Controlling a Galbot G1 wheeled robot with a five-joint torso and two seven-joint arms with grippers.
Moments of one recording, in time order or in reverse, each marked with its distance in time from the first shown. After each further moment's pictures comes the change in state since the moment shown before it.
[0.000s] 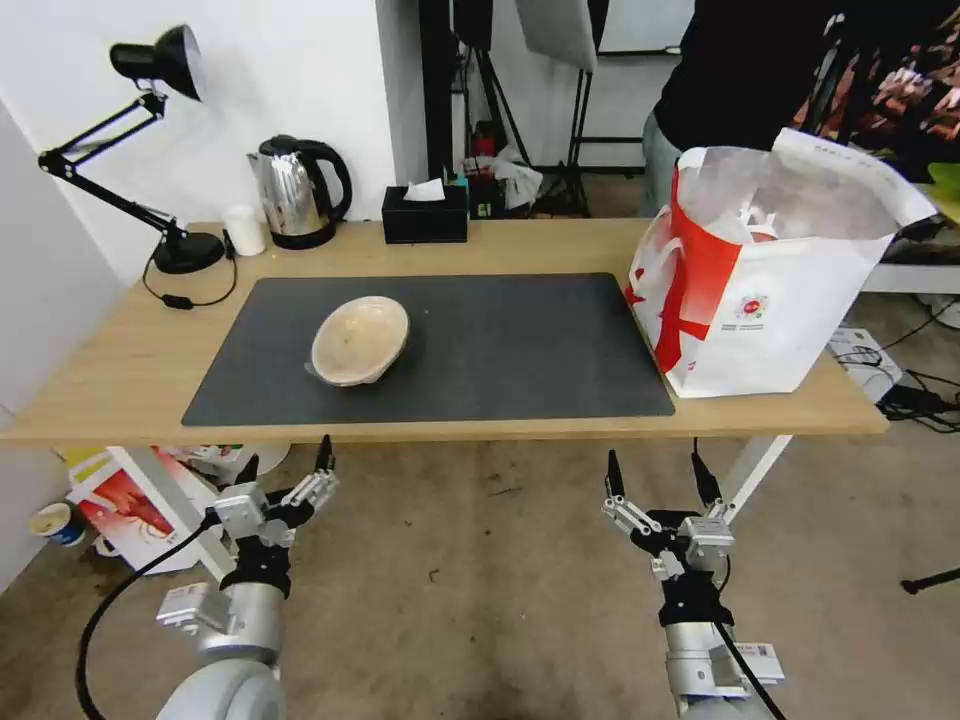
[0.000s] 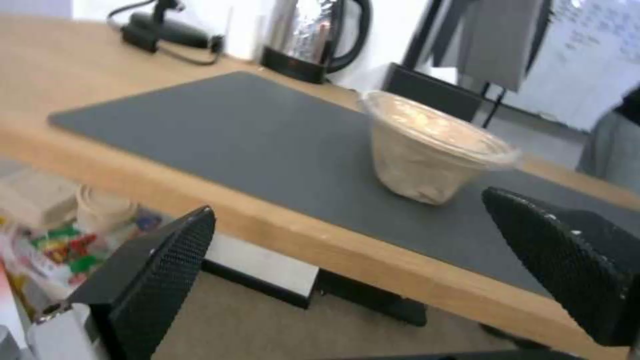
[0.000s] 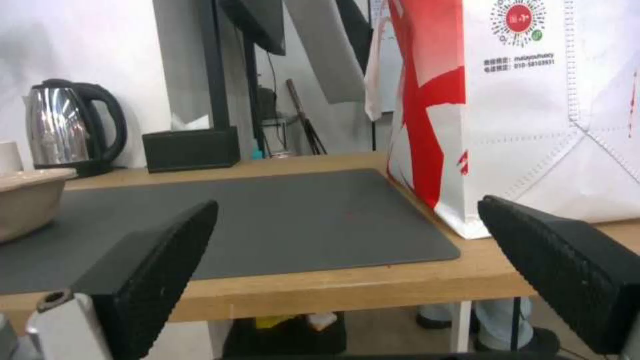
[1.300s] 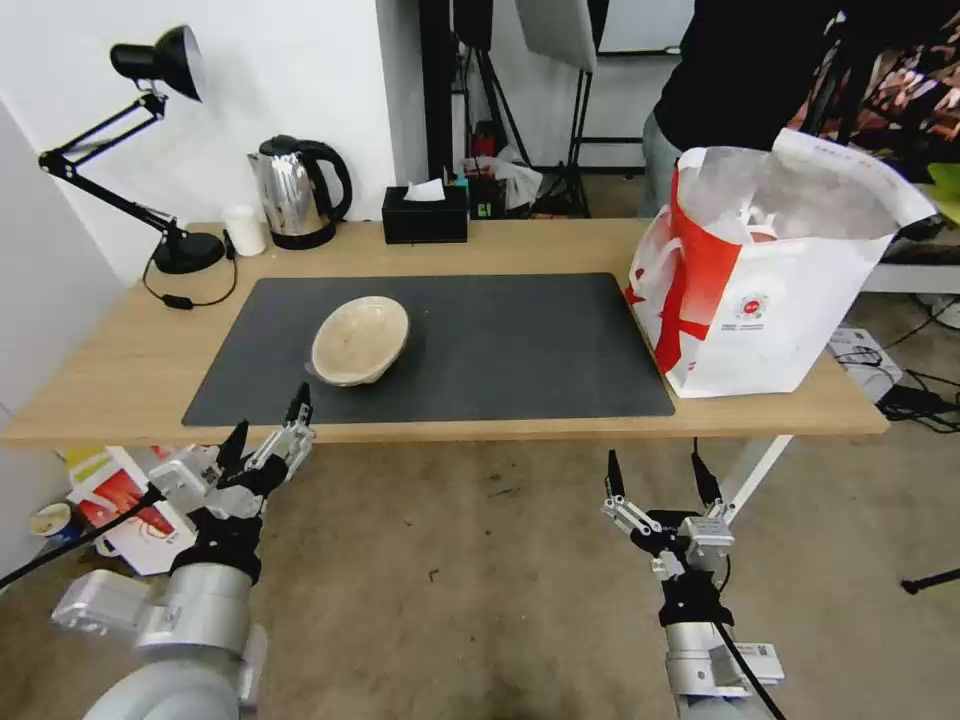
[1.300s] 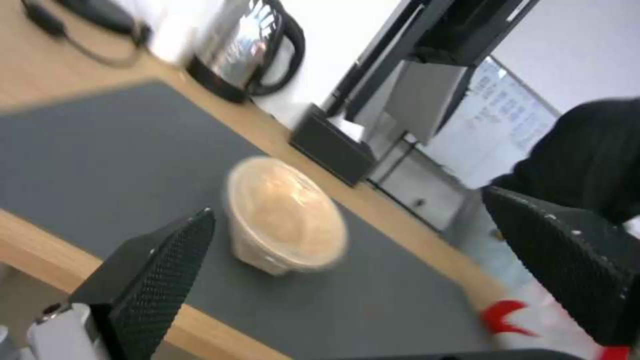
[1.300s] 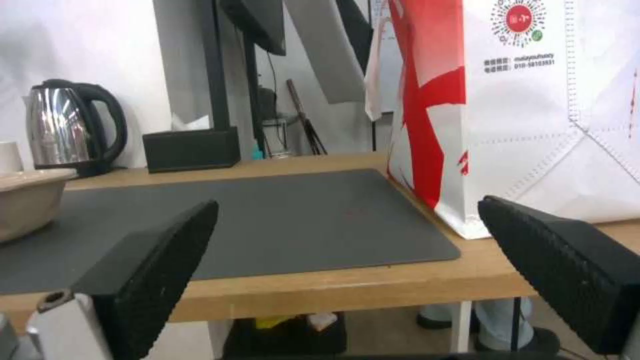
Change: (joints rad) left arm 0.055 0.061 0.000 -0.352 -0.319 0.190 -0.132; right arm 0.000 0.000 0.000 0.000 0.000 0.000 0.000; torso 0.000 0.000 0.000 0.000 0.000
